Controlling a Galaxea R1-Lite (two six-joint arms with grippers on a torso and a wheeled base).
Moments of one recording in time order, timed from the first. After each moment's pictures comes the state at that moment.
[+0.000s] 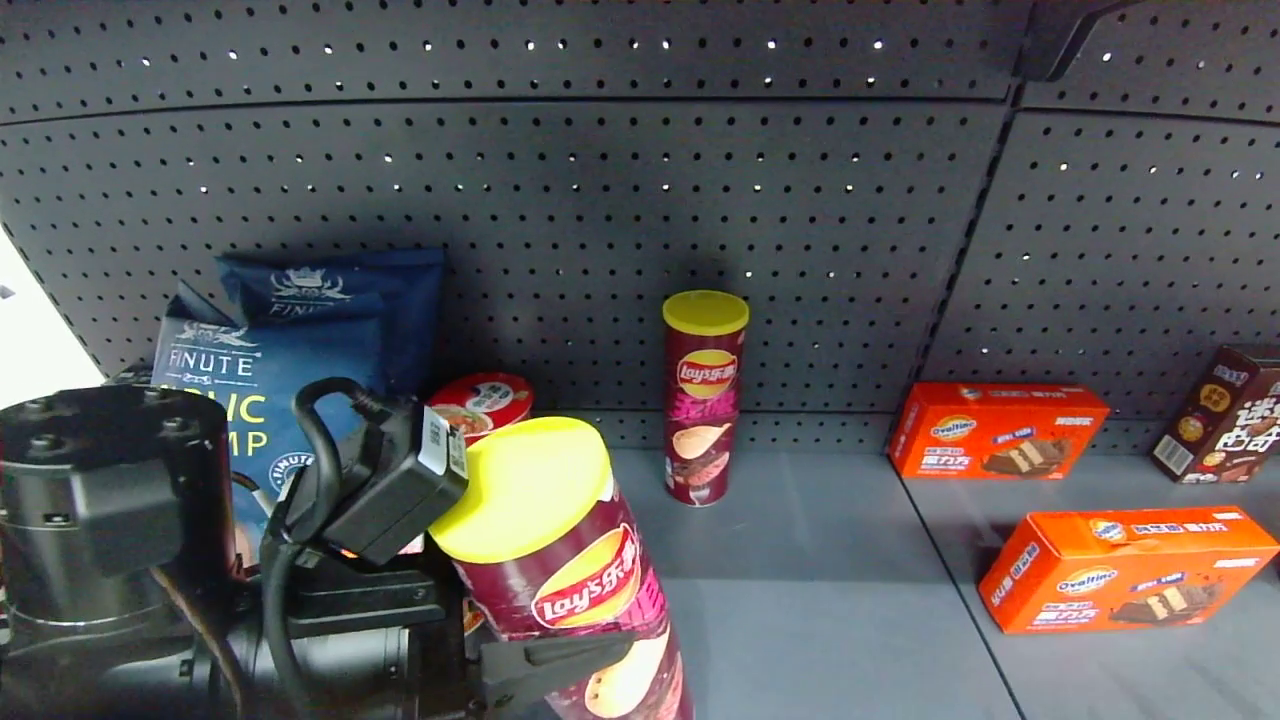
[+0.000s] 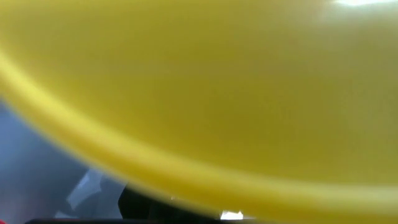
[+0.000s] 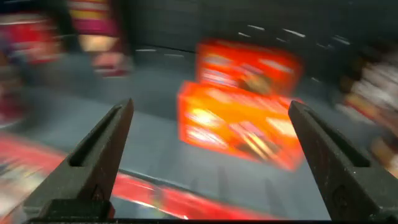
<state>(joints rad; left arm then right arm) -0.65 1.39 -0.56 -0.50 -0.52 0.07 0.16 0.46 -0.45 0.00 0.14 -0.06</state>
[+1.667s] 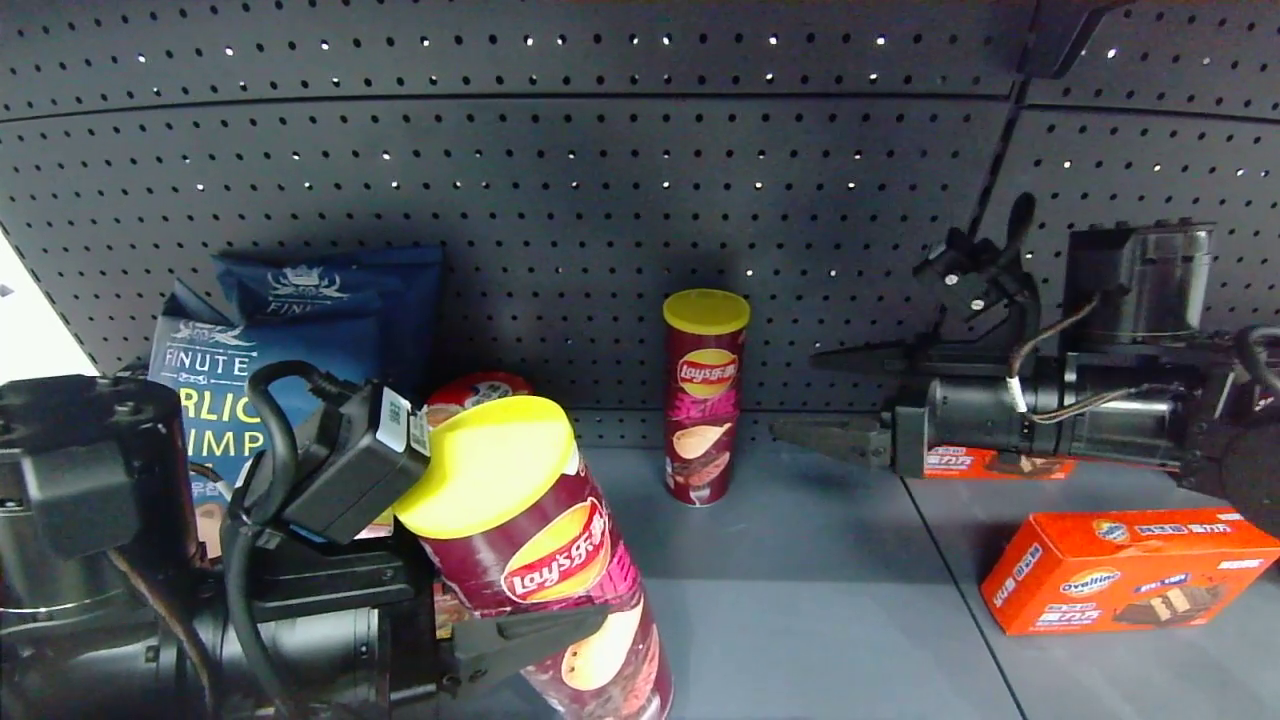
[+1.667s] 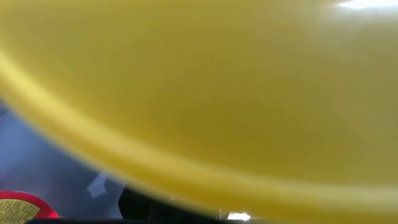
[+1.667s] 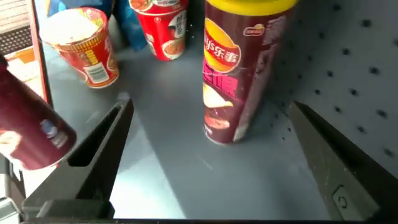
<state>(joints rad) -0.60 1.36 -0.55 -0.50 -0.52 0.08 0.45 1.65 -1.01 -0.42 0.56 -0.21</state>
